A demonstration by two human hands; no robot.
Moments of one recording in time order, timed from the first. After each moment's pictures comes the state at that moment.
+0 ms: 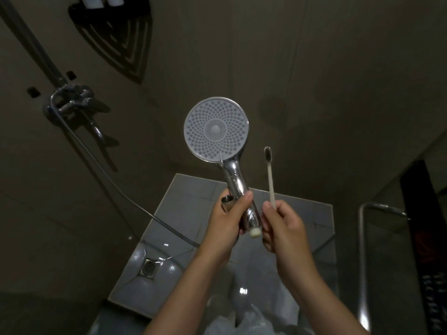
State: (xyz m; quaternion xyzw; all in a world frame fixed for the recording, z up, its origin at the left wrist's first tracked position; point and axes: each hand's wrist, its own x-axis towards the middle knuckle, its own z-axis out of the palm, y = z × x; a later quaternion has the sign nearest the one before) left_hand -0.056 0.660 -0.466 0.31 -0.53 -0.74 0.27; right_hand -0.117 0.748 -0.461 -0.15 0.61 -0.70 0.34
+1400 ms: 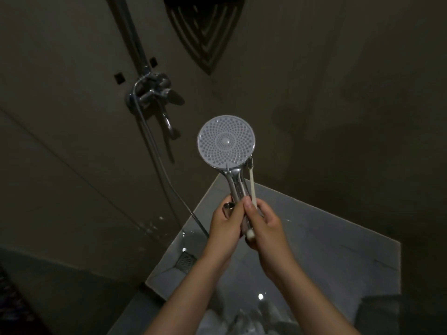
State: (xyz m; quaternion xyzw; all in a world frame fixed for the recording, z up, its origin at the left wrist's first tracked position) left_hand 0.036 0.478 -0.502 0.40 -0.47 -0.70 0.36; right_hand -0.027 0.526 -0.494 -0.22 0.55 -0.64 0.49
